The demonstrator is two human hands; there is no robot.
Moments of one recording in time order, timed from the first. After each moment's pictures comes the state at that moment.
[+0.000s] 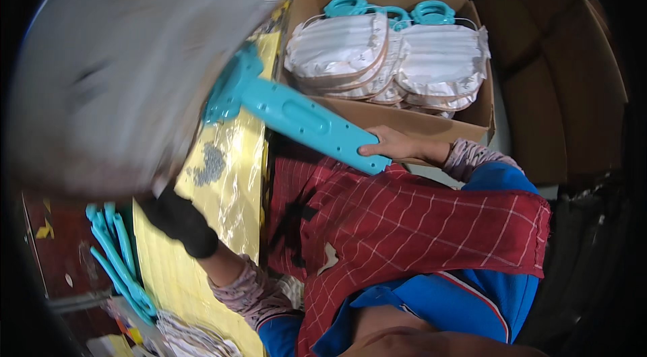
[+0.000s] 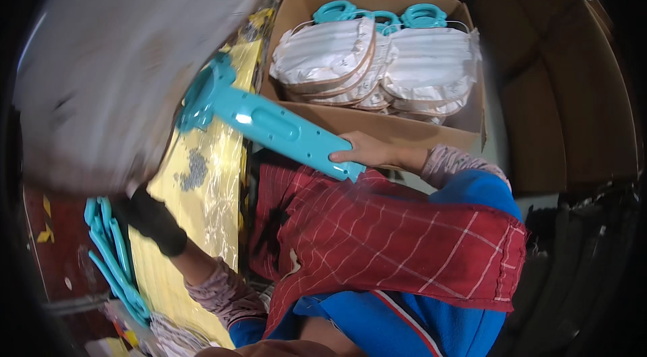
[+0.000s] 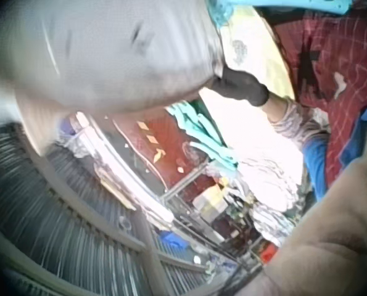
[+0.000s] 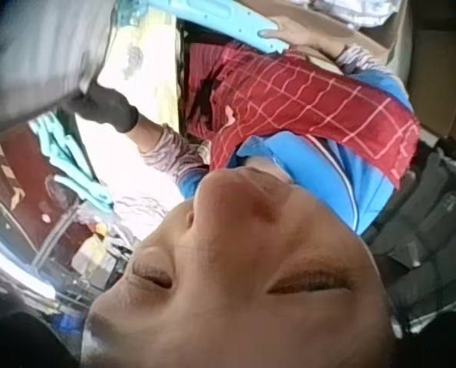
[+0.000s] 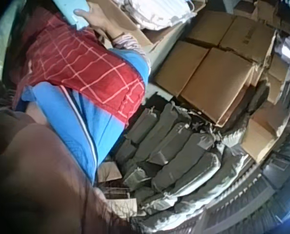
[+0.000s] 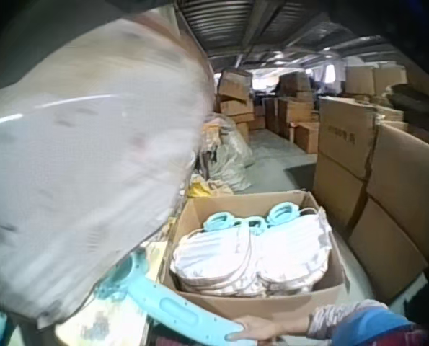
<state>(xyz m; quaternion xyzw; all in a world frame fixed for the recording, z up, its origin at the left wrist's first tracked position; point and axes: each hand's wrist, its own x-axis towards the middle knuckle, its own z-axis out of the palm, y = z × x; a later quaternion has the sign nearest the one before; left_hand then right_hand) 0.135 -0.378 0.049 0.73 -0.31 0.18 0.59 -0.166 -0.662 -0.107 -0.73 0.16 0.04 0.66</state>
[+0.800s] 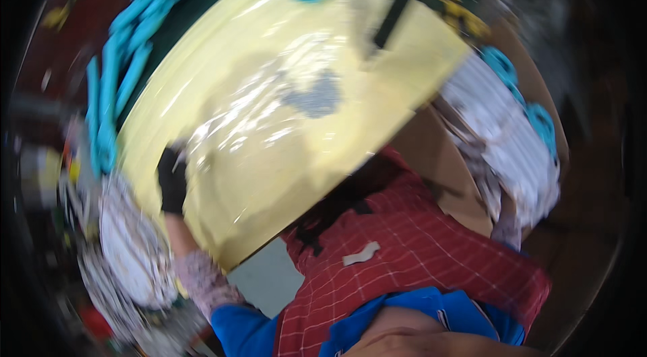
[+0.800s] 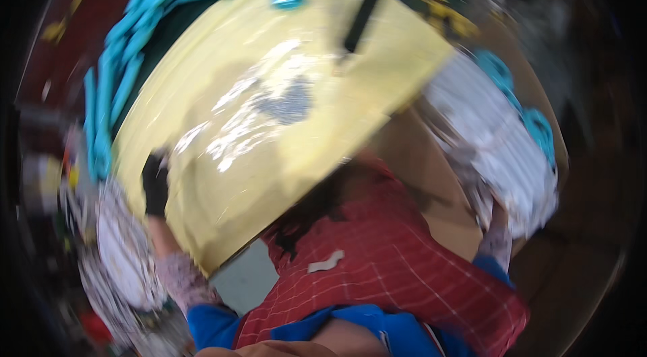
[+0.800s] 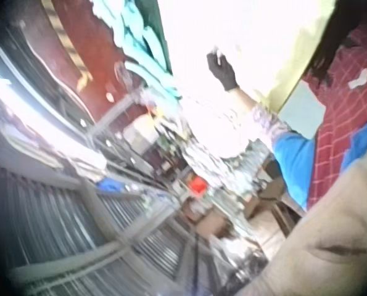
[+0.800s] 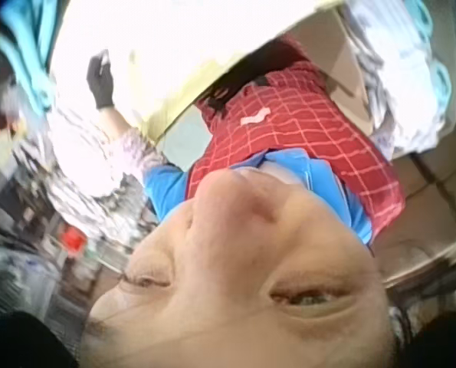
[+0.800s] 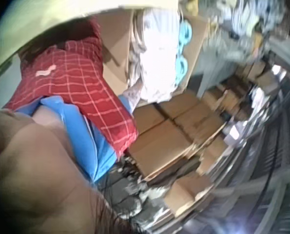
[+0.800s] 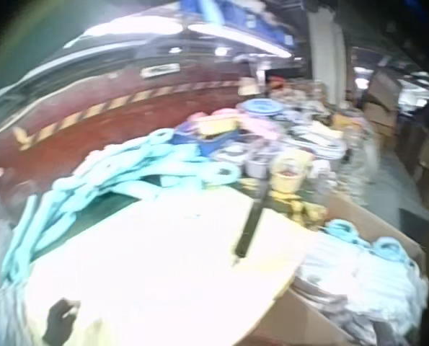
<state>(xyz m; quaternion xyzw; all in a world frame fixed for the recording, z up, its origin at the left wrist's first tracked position) 0.178 -0.061 -0.037 0.91 -0.14 0.06 0.39 -0.223 -0.929 -0.160 -0.82 0.53 -0.05 0.19</state>
